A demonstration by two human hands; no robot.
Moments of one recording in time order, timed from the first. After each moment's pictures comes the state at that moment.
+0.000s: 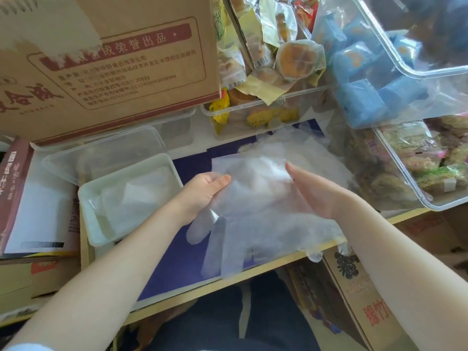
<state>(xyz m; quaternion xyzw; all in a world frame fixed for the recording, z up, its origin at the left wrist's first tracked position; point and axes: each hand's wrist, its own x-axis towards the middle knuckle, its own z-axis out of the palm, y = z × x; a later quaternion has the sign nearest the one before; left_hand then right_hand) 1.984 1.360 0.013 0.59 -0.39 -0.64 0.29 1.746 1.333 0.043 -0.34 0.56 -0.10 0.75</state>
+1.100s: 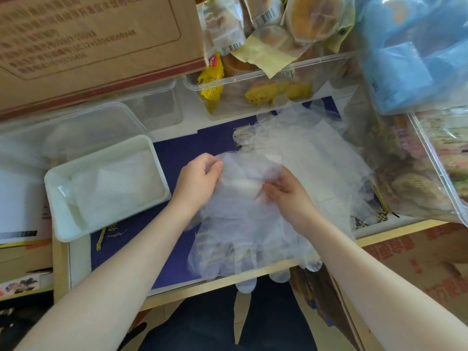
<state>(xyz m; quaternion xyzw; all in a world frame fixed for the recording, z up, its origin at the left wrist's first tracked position) 1.956 1.342 -0.027 0.74 -0.48 -0.40 0.25 1.769 1.341 -0.042 -0.48 0.58 -0.27 0.60</state>
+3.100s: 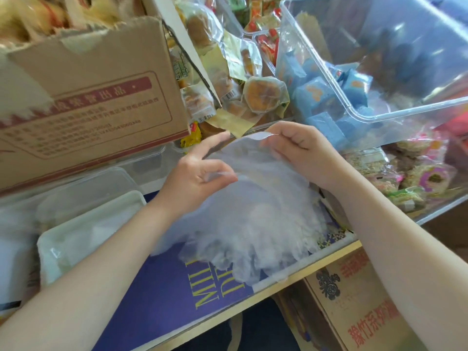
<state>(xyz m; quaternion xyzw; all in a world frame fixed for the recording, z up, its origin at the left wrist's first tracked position) 1.962 1.295 0.077 0.44 -0.76 -0.33 0.36 1.742 1.268 0.126 -0.73 0.47 -0.30 0.38</state>
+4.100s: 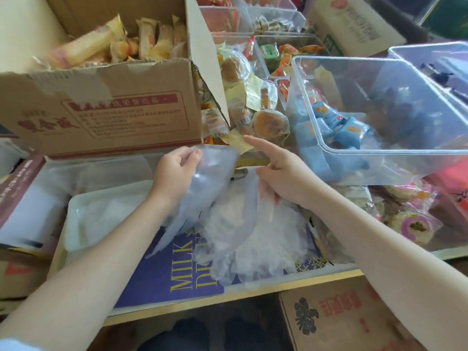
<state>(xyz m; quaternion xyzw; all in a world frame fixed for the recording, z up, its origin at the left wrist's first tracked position) 1.939 1.328 0.106 0.69 -0.48 -0.27 0.47 1.739 1.300 0.175 -0.74 0.49 -0.16 0.43</state>
